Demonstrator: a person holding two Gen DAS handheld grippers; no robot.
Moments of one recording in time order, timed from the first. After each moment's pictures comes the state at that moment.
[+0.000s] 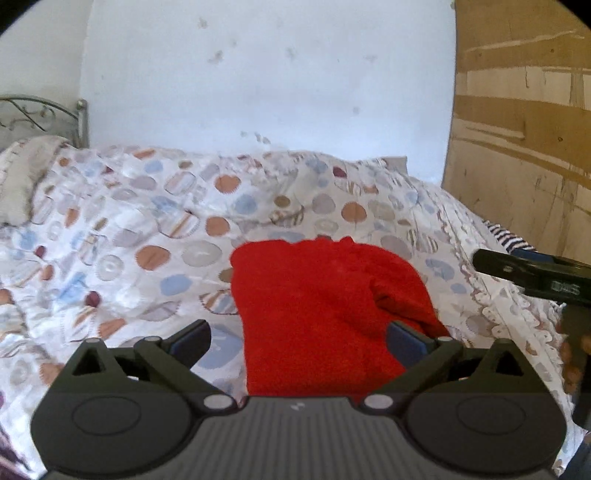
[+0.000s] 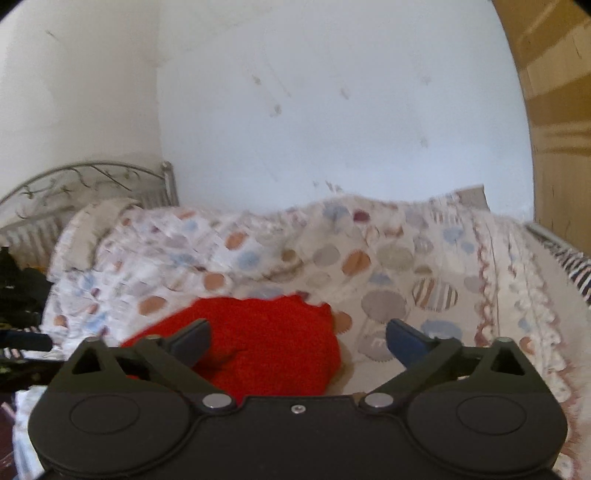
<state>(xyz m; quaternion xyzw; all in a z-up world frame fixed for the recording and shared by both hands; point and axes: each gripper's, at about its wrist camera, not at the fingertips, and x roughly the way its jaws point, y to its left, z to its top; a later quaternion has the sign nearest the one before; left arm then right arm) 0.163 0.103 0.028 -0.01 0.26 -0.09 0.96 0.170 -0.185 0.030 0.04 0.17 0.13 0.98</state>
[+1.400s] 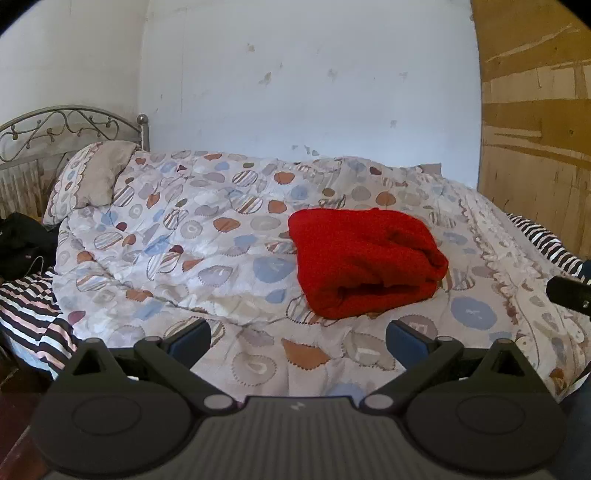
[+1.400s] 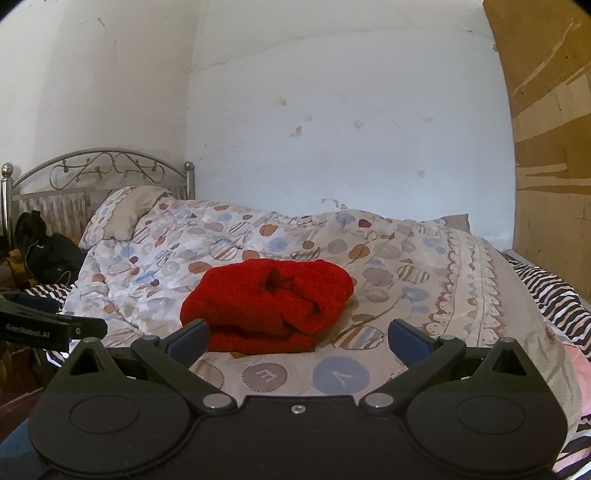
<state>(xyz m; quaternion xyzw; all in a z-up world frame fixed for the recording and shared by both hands) 0.001 0.115 -0.001 0.00 0.24 -0.01 0.97 -0.038 -0.166 0.012 -0.01 0.14 0.13 0.98</state>
